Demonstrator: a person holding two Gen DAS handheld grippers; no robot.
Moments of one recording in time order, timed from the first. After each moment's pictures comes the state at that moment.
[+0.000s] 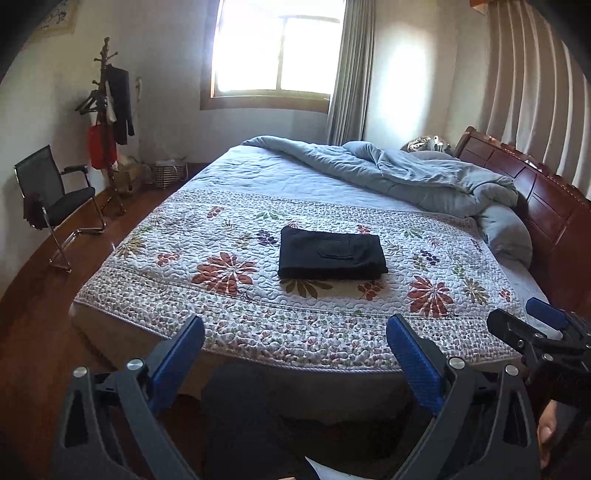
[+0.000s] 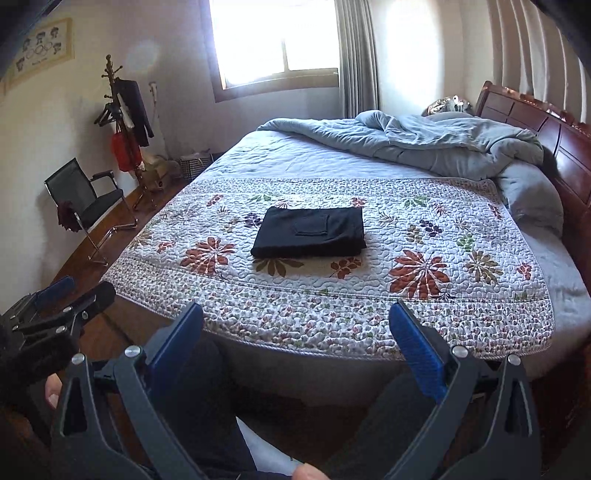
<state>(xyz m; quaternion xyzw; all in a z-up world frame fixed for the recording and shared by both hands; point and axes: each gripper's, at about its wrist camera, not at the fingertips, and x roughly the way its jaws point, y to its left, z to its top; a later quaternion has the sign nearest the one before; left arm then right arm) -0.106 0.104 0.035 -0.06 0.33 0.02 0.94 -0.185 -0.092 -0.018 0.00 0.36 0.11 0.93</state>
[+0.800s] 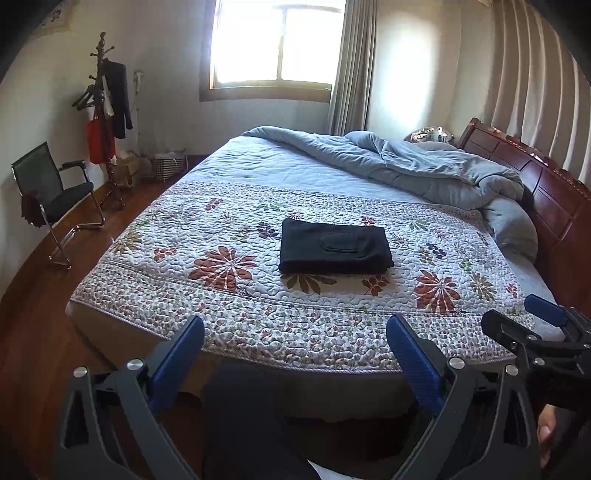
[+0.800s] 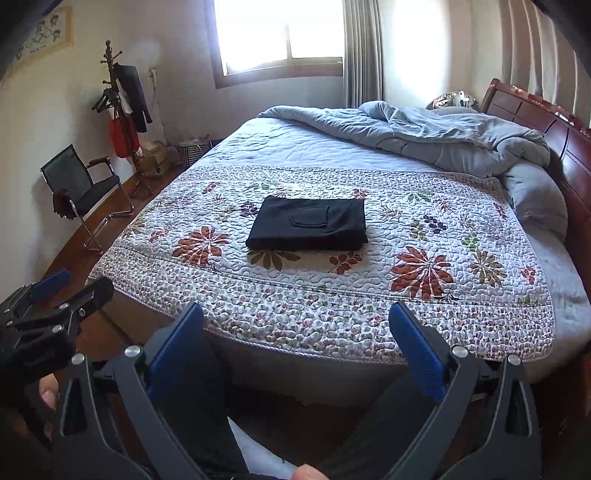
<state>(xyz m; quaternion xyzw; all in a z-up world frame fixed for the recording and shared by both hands) -0.080 0.106 0.024 -0.06 0.35 0.02 0.94 -0.154 -0.085 -0.035 -0.02 0.38 0.11 0.92</state>
